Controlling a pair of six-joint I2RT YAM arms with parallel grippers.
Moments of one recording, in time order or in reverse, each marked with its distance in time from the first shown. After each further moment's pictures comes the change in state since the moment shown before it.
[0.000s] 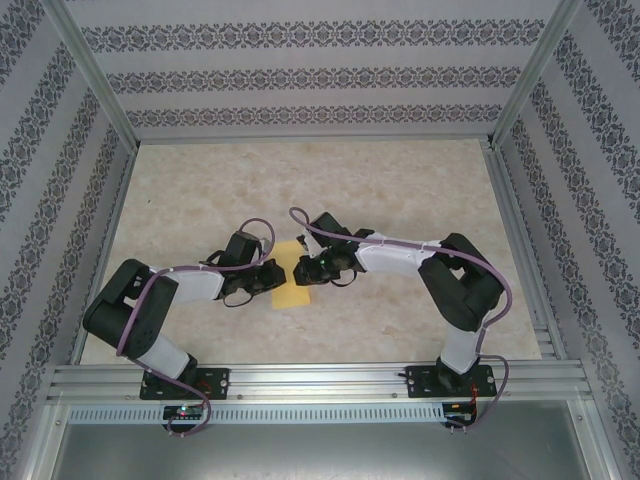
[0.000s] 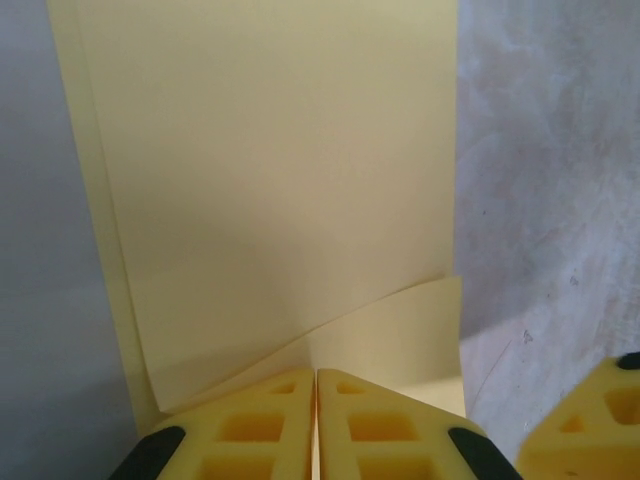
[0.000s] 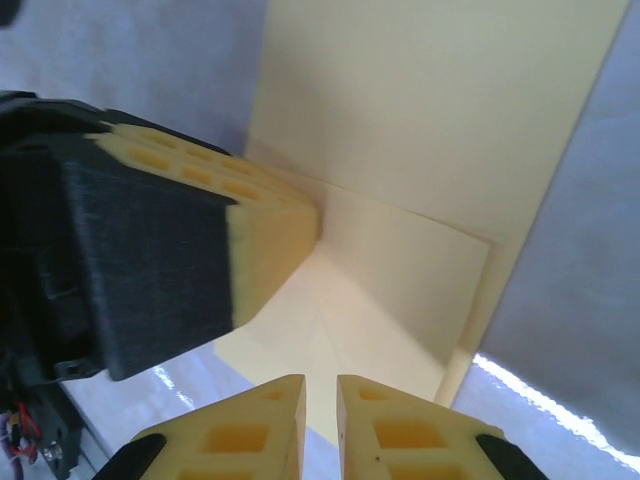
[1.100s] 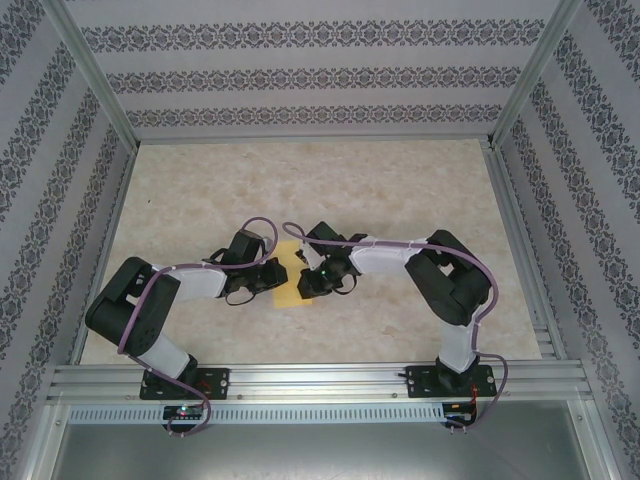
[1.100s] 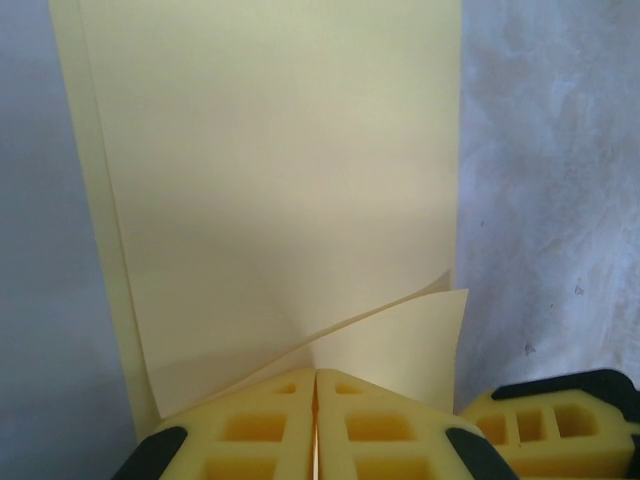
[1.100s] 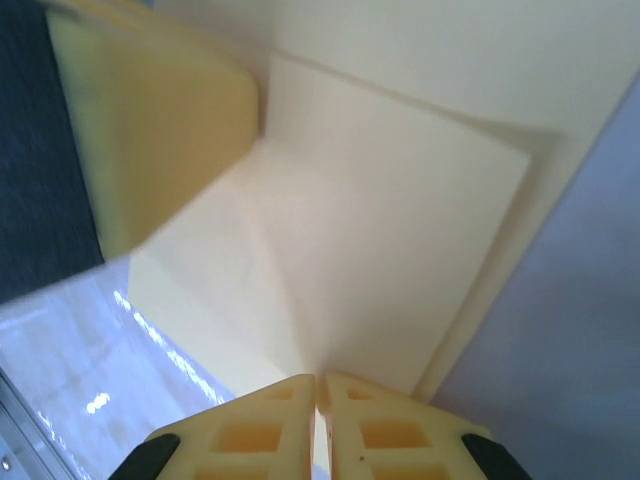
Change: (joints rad) left arm -0.013 0.015 0.028 -0.027 -0.031 -0.002; right arm 0.013 0.060 -0.018 -0.069 -0.032 -0.129
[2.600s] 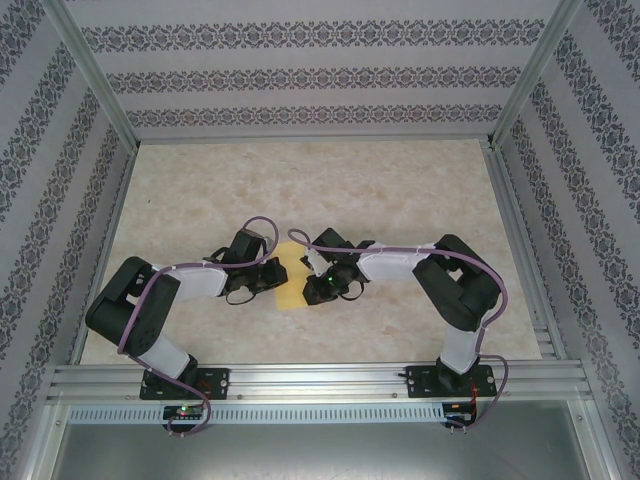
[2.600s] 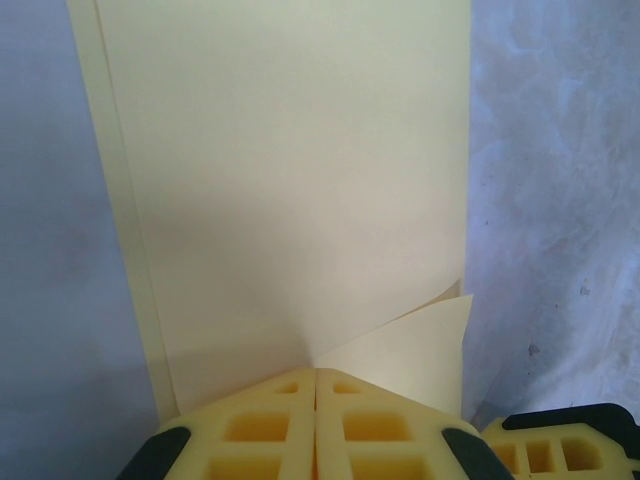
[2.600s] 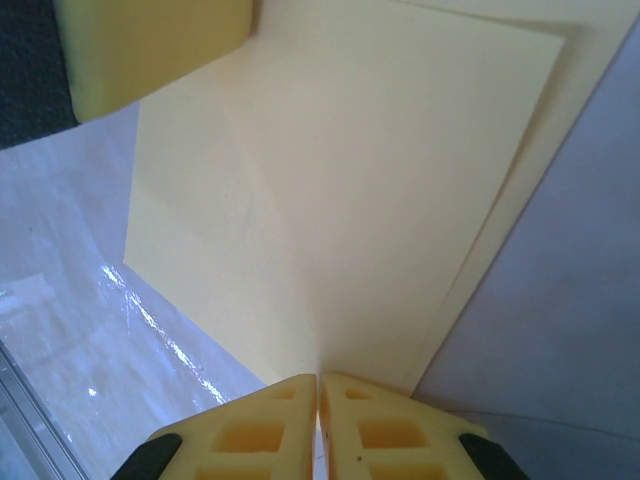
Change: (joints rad) left arm -0.002 0.000 0.016 -0.031 -0.006 0.001; right arm 0.000 -0.055 -0.101 0.060 -0.018 -0.025
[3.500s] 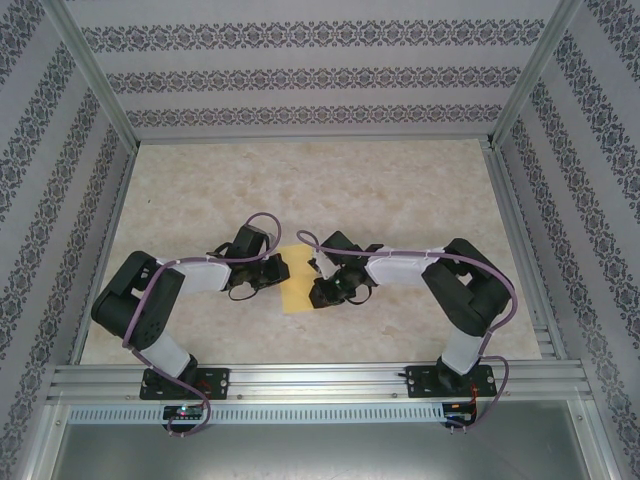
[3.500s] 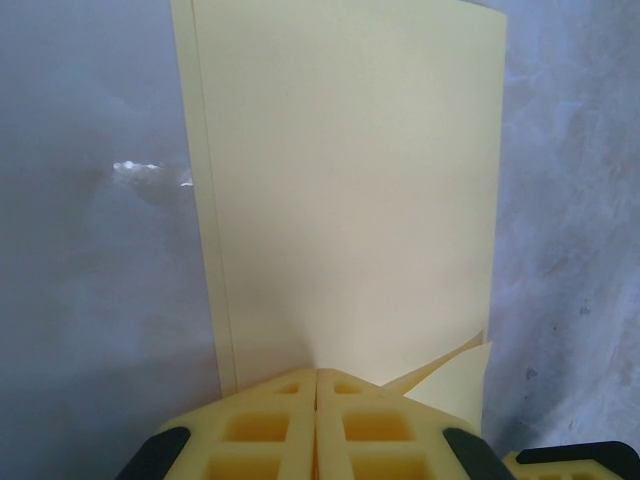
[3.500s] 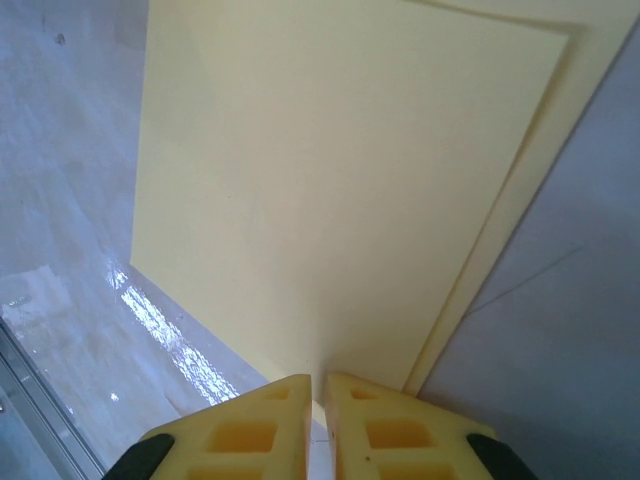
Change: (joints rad) left arm 0.000 0.048 0.053 -0.022 -0.003 0.012; right arm -0.019 -0.067 -0.083 0.016 -0.011 0.037
